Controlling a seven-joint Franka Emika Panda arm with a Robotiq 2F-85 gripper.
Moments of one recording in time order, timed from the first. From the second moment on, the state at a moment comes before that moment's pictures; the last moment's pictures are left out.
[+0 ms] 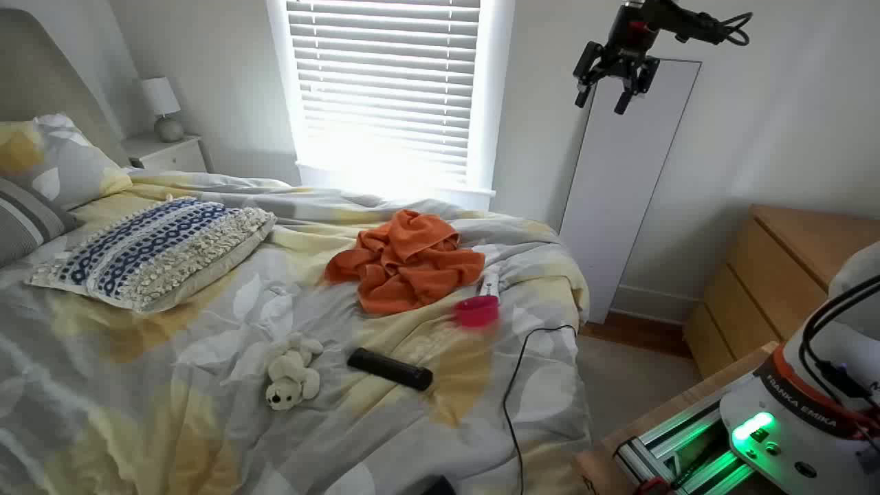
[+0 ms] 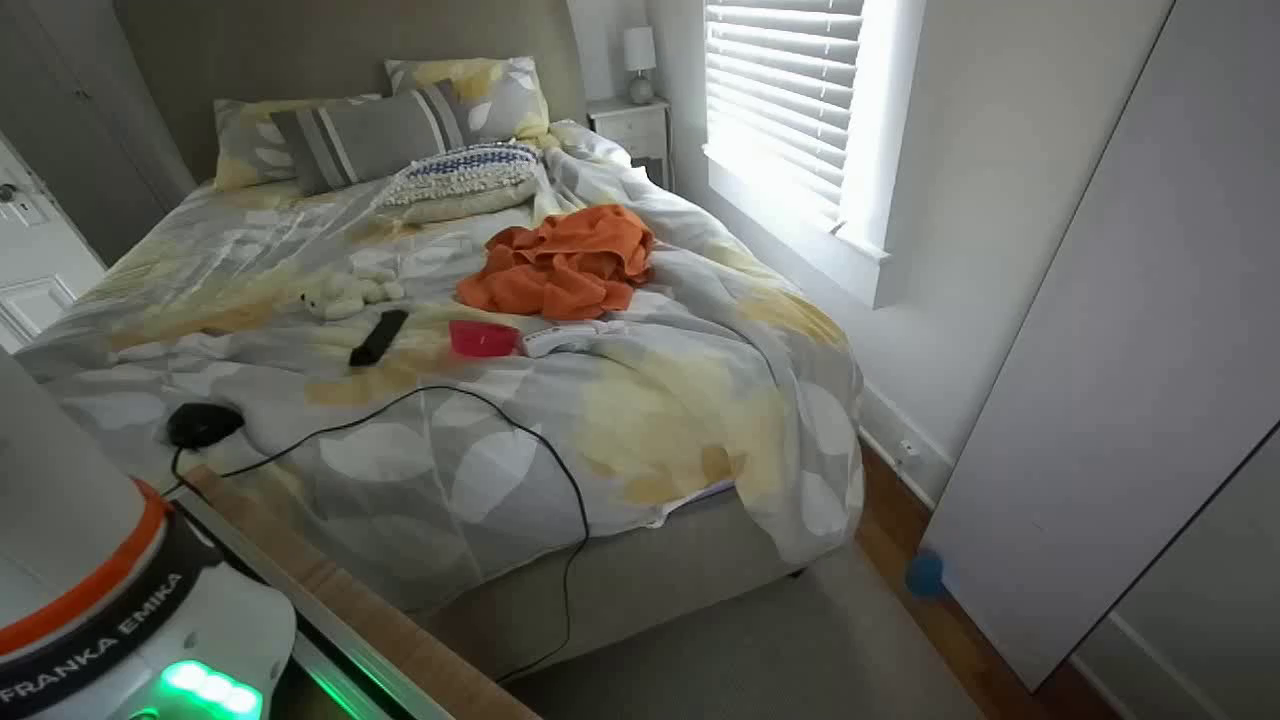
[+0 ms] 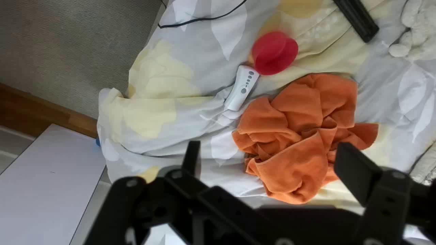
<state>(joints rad) 0.02 -0.38 0.07 -2.12 0.14 1.86 0.25</state>
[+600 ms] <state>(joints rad) 0.02 -0.38 0.07 -2.12 0.14 1.86 0.25</state>
